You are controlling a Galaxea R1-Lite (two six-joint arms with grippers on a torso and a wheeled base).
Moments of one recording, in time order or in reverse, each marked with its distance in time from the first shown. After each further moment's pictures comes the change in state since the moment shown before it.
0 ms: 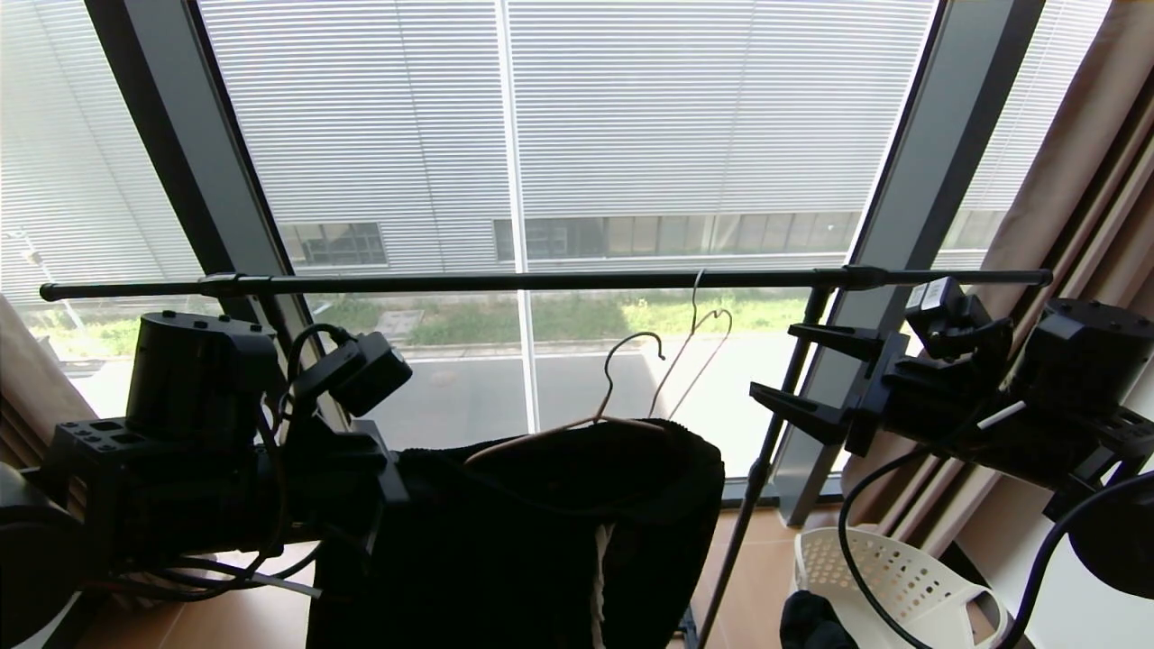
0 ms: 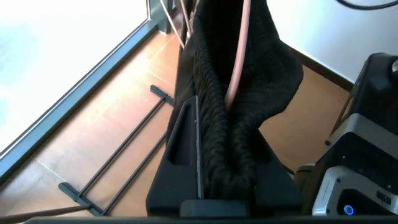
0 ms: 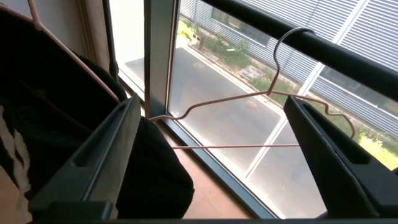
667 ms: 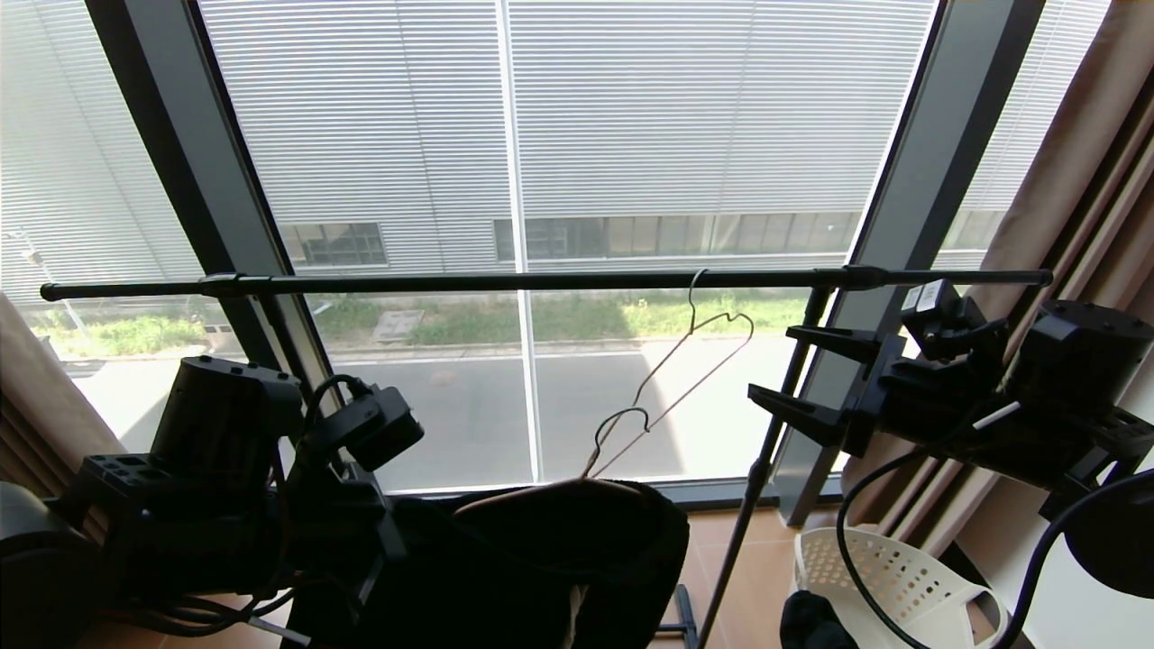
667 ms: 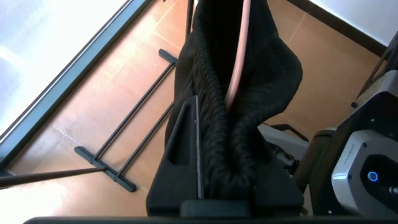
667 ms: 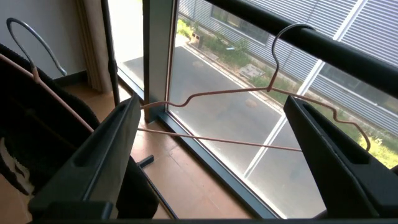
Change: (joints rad) left arm -0.002 0.025 0.058 0.072 0.077 0.108; right arm 0.000 0.008 -0.001 0.000 0.000 0.000
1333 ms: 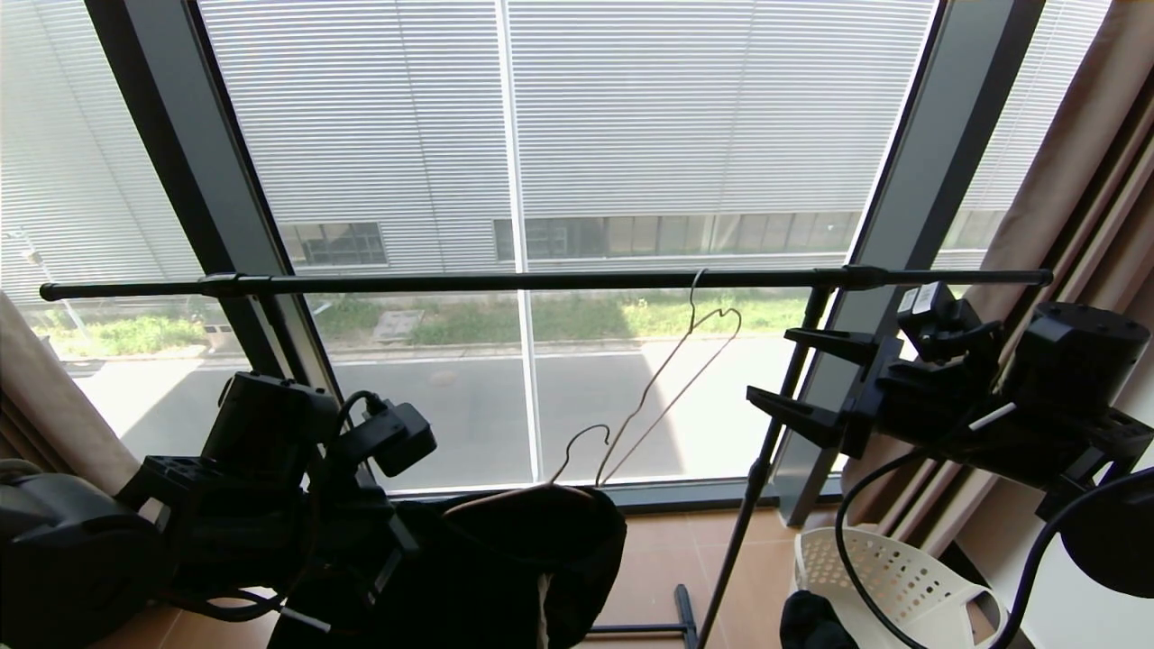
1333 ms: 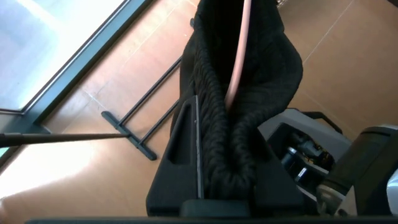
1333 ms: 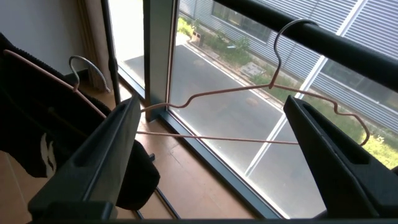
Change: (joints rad) left arm 0.022 0.099 -0.005 -0.003 0.177 0.037; right arm 0.000 0.010 -0.001 0.000 0.000 -0.001
